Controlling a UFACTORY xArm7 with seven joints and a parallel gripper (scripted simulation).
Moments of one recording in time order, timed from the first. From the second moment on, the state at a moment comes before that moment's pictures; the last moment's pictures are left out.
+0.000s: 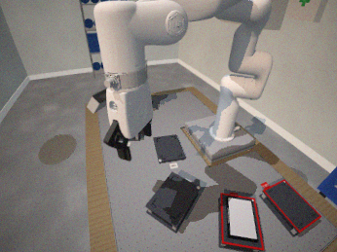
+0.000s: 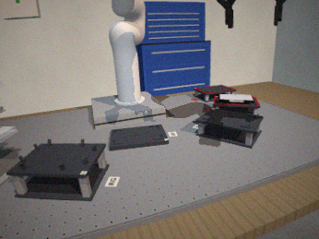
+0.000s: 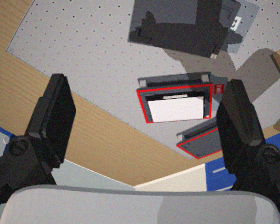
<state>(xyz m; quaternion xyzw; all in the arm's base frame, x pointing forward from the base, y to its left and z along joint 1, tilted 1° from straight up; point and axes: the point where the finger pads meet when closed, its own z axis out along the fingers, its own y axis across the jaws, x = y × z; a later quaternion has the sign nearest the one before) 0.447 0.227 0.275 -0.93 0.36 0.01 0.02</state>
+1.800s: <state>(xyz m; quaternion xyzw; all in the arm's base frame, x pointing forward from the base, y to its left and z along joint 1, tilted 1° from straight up) 0.486 0.008 0.232 -0.72 0.70 0.00 0.01</state>
